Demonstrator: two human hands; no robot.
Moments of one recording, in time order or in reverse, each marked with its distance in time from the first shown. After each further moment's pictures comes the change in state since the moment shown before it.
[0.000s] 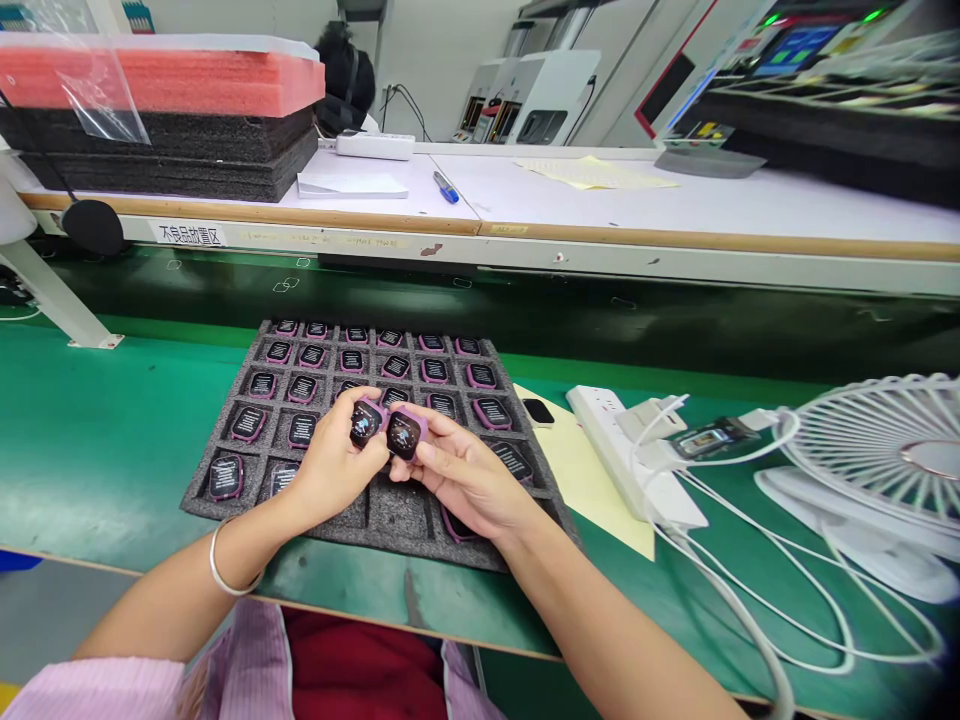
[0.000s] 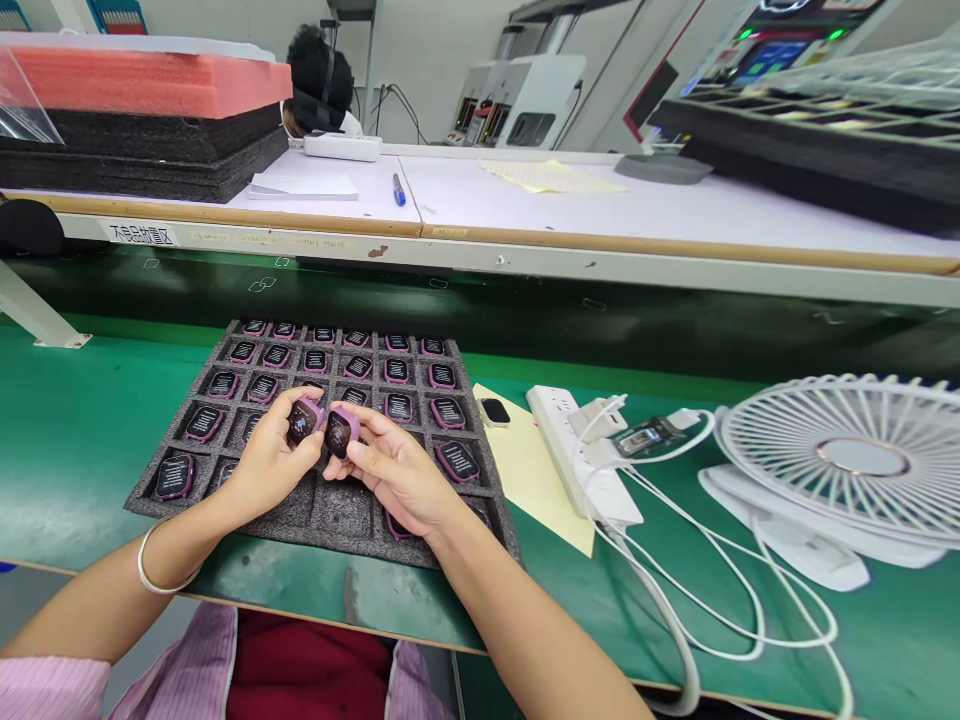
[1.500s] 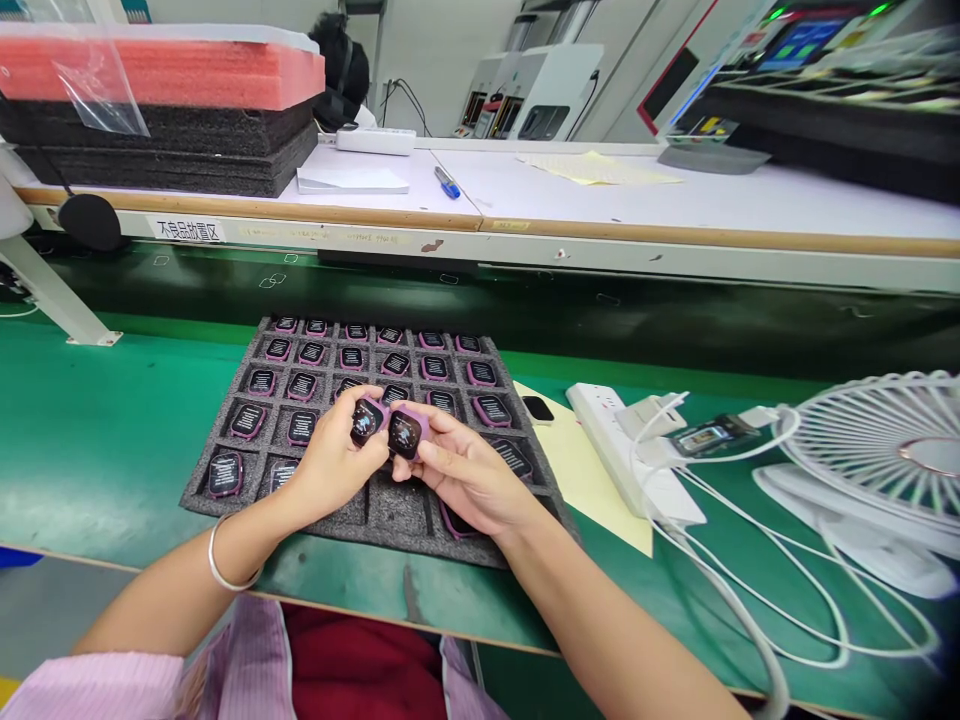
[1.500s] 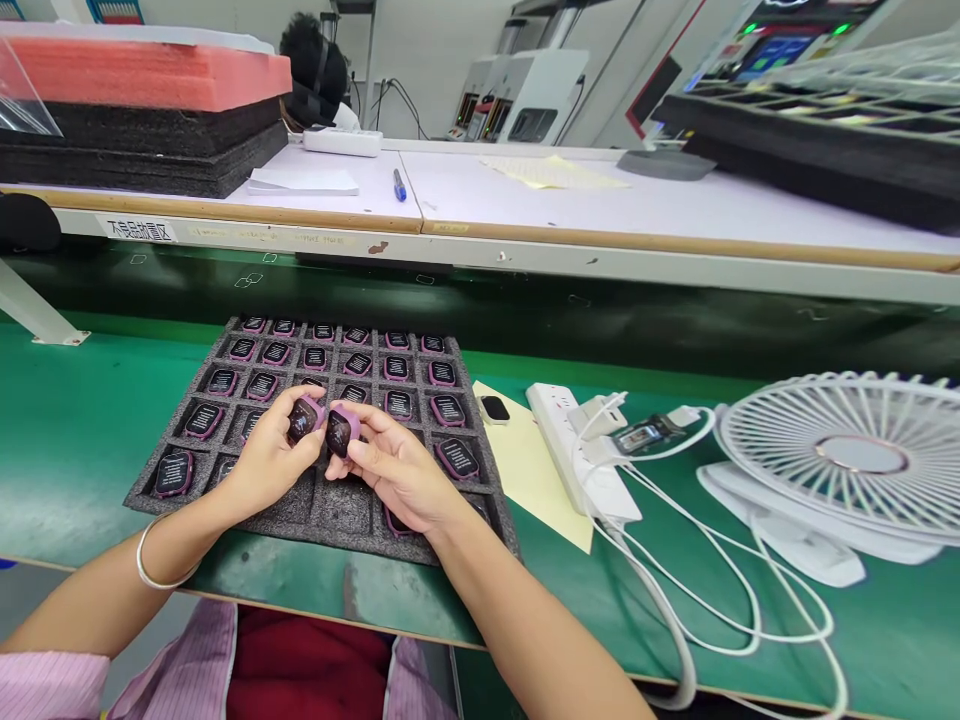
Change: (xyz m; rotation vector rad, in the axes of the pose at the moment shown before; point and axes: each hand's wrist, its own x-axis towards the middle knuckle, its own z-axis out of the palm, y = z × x) left_hand 0.001 -0.004 0.000 -0.070 -0.025 0.016; right_hand 0.000 -0.001 0.000 0.024 -0.038 -0.010
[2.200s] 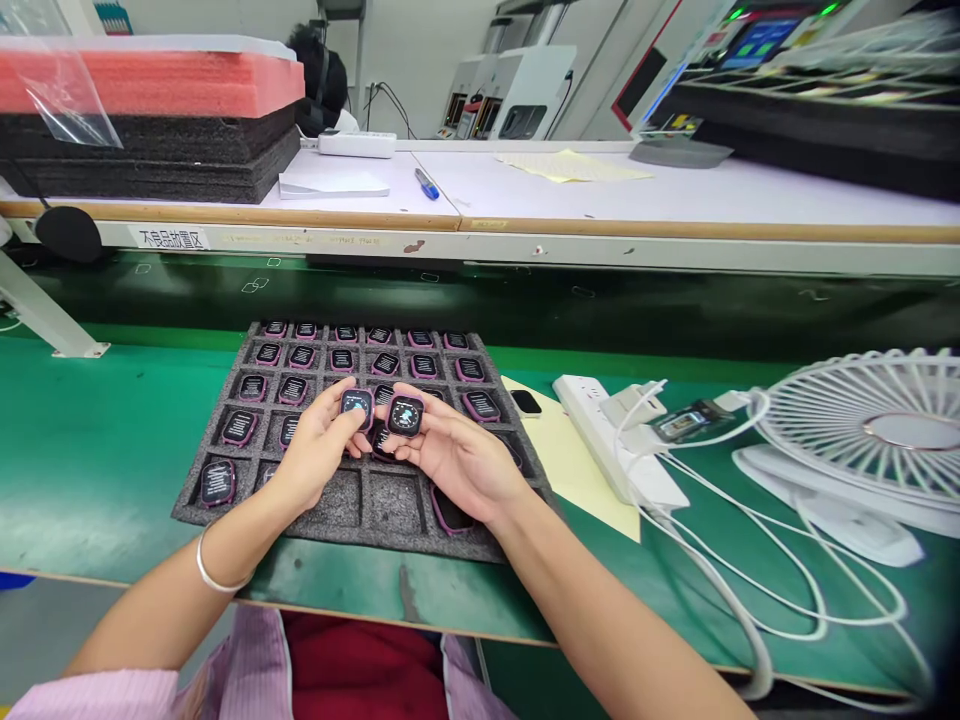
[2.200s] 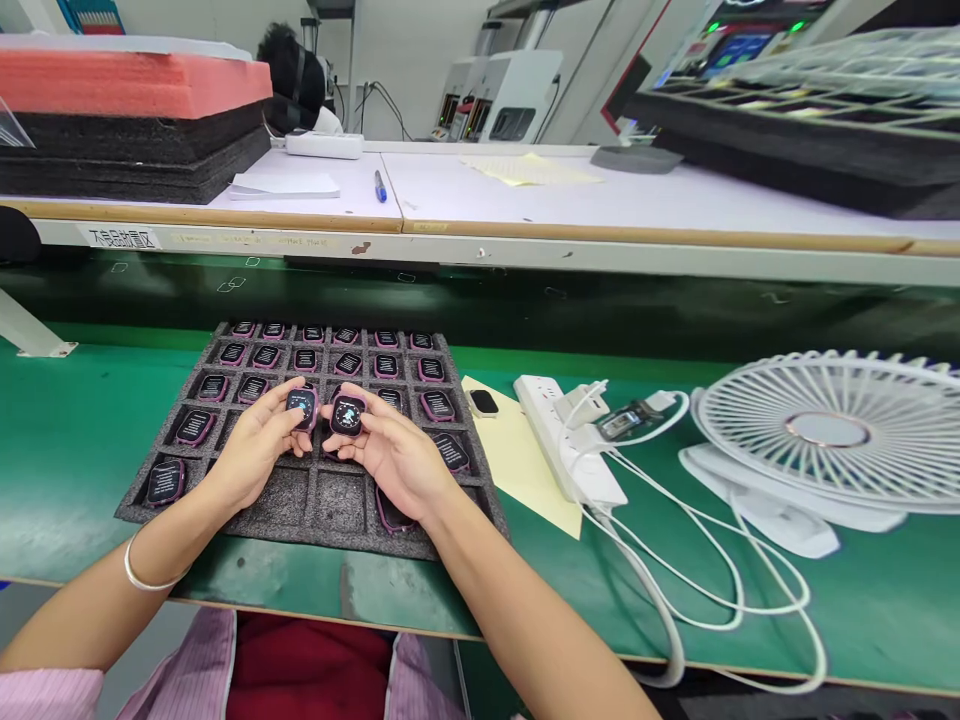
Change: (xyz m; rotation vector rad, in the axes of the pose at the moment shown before) left_hand 0.008 0.010 -0.002 -0.473 0.039 -0.347; right_hand 0.007 -0.007 -0.001 0.079 0.170 0.019
